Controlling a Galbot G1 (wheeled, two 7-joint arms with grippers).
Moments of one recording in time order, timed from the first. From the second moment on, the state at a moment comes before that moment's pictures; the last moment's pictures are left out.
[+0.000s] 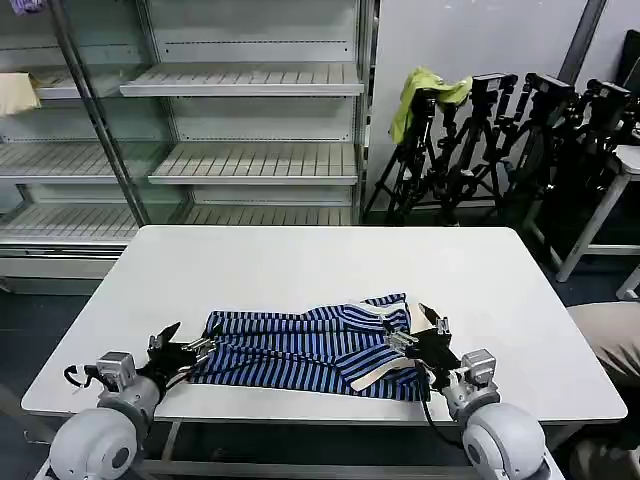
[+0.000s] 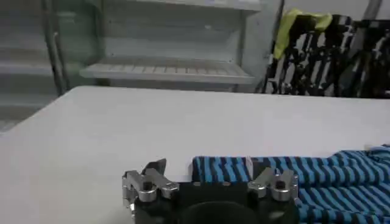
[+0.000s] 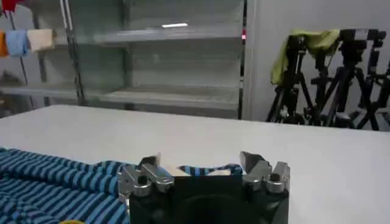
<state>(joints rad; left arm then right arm) 1.35 -0.94 -0.52 -2.10 -0.80 0.51 -0.27 -1.27 1.15 0.41 2.12 0.39 -0.43 0.00</state>
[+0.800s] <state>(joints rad) 1.28 -1.01 -0.44 -2.01 -0.83 0.46 -0.35 -1.30 1.14 0.44 2.15 0.34 -0.42 -0.01</state>
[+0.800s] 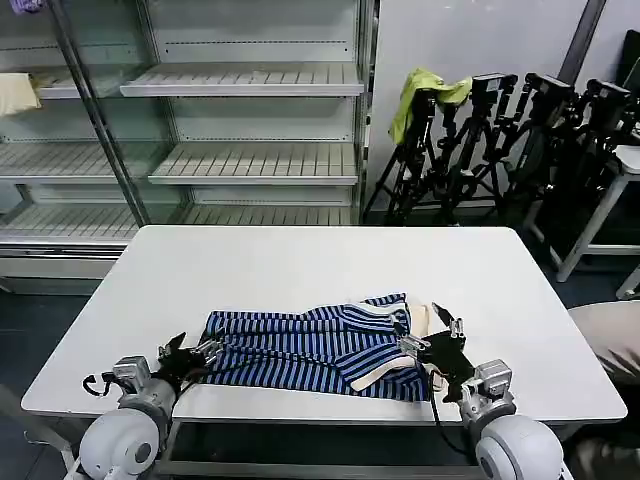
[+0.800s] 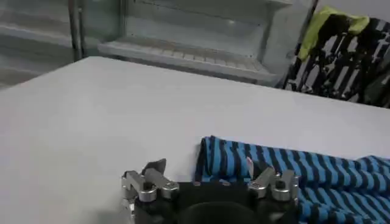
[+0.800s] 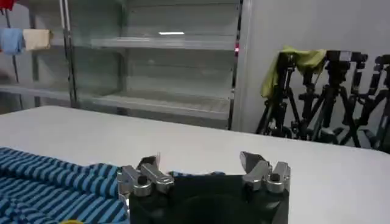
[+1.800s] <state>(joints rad) 1.26 -1.02 -0.39 -1.97 -0.80 0.45 -0.33 -1.29 1.14 0.44 2.13 0.34 -0.41 -0.01</state>
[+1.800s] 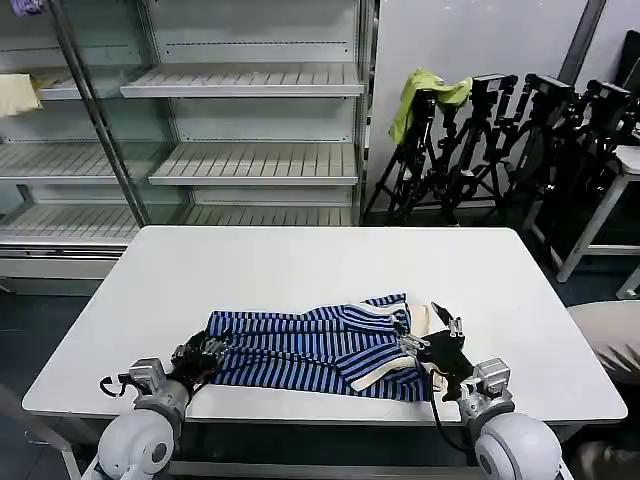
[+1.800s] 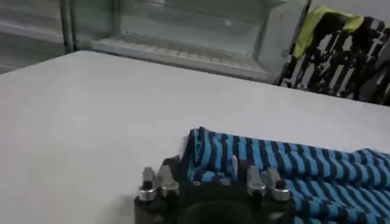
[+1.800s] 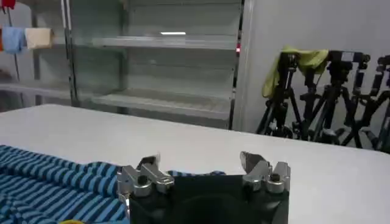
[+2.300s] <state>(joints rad) 1.28 -1.02 -0.39 -1.98 -0.78 0.45 -0.31 -1.27 1.15 0.43 2.13 0.35 -0.41 -0.01</state>
